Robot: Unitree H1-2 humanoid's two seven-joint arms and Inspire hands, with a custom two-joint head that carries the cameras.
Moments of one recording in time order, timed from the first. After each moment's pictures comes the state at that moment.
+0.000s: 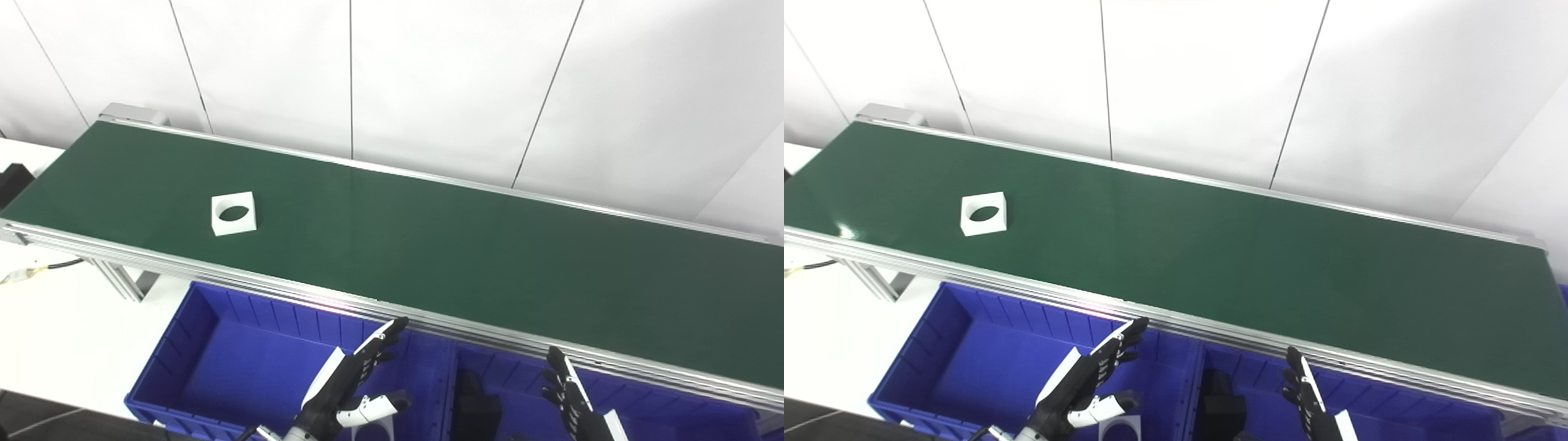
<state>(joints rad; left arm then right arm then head) 0.29 0.02 -0.25 -0.01 0.17 -0.23 -0.13 0.34 -0.18 0.16 -0.16 -0.14 -0.11 0.12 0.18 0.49</state>
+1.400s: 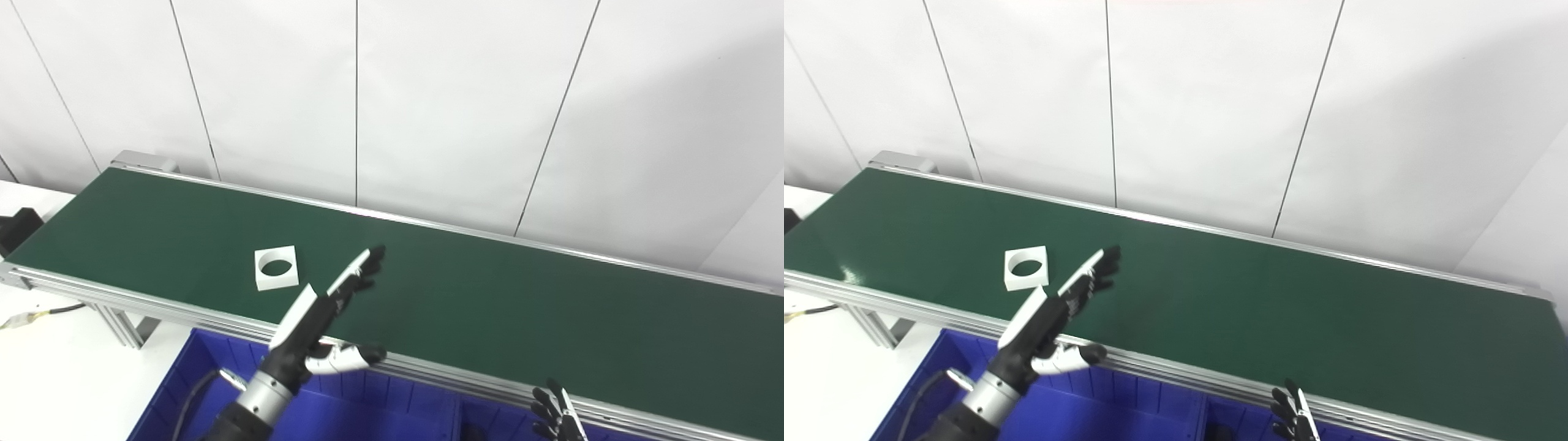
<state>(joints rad) 0.04 0.17 -0.09 -0.25 0.16 -0.13 -0.16 0.27 -0.13 0.16 -0.07 -0.15 -0.20 0.09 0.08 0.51</state>
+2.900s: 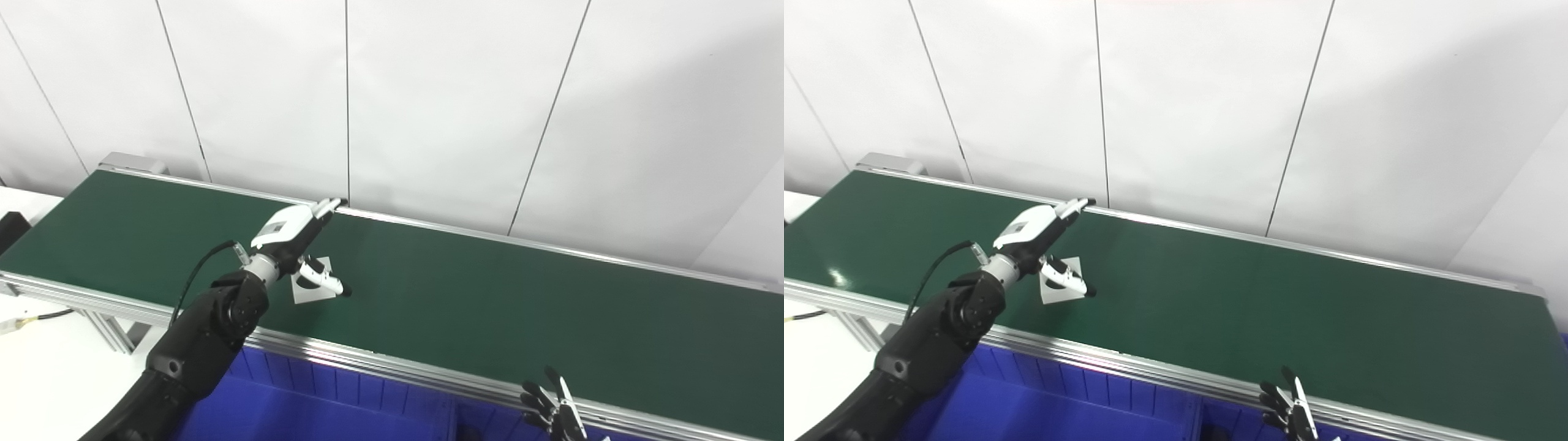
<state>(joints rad) -0.45 0.38 -0.25 0.41 0.66 0.02 -0.09 0.27 -0.11 0.16 -0.06 -0.15 -0.30 0.07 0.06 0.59</state>
